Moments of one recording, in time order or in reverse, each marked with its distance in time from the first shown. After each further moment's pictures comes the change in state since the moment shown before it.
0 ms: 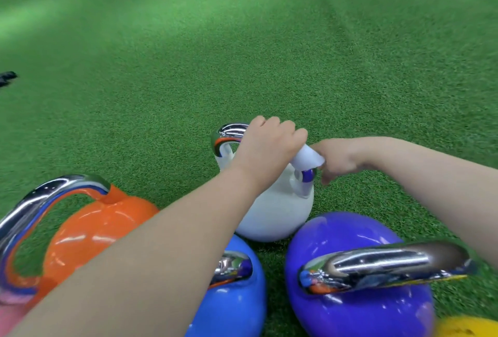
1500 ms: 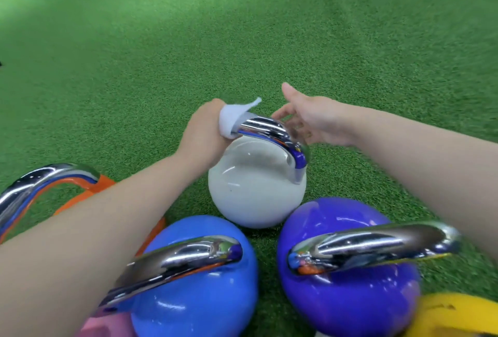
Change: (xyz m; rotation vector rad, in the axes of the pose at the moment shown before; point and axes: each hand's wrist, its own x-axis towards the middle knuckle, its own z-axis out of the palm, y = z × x) left_hand -0.033 -0.040 0.002 -0.648 -0.242 -0.790; right_hand -0.003 -0.027 -0.016 0.863 0.116 0.014
